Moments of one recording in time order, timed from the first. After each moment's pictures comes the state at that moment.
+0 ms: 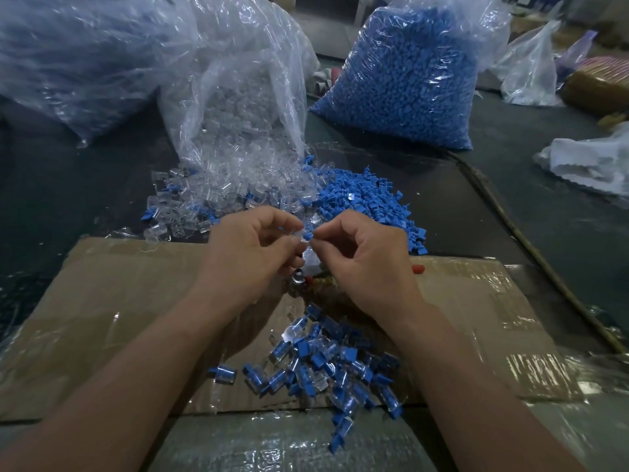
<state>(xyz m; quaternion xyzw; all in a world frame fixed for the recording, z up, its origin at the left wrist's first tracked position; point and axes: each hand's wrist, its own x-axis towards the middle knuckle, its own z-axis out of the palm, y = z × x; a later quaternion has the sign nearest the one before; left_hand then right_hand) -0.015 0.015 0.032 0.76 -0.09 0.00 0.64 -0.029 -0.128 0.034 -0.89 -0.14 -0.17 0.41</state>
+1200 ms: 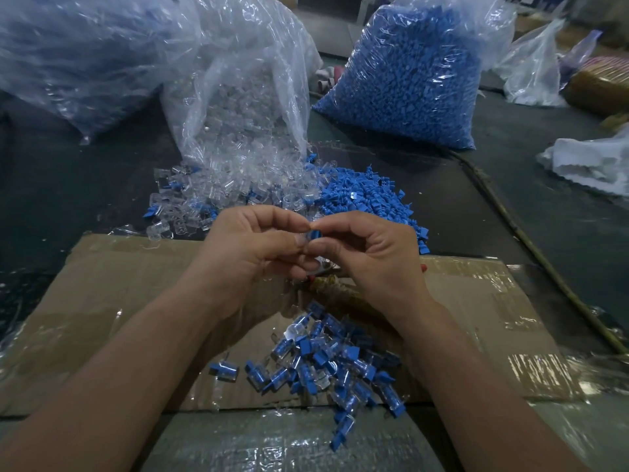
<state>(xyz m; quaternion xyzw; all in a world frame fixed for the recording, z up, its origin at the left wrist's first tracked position) -0.014 0.021 0.038 0.58 -0.07 -0.14 0.80 -0.028 -0.133 0.034 -0.80 -0.19 -0.15 0.55</state>
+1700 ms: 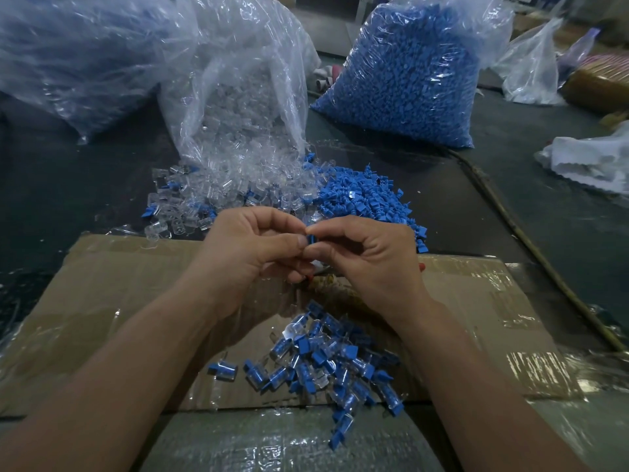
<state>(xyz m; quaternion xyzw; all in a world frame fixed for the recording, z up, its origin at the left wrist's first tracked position) -0.012 0.020 0.036 0.61 -0.06 -0.15 0.78 -0.028 -0.135 0.031 -0.81 -0.22 -0.17 0.52</state>
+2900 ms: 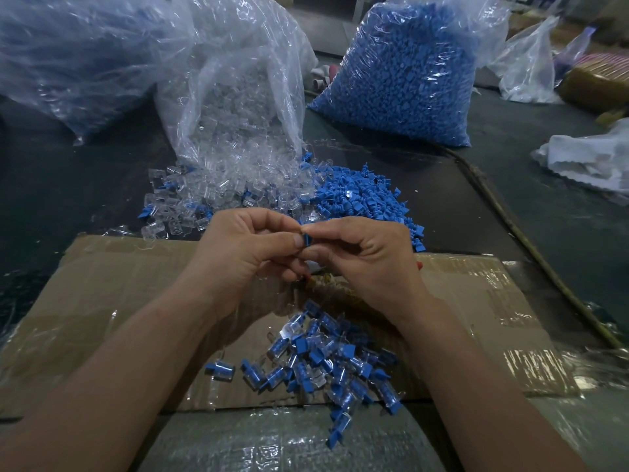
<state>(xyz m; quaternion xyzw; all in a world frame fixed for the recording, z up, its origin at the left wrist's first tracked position) -0.015 0.017 0.038 0.60 -0.03 -0.14 0.79 -0.026 -0.138 0.030 -0.83 -0.23 -0.17 0.48</state>
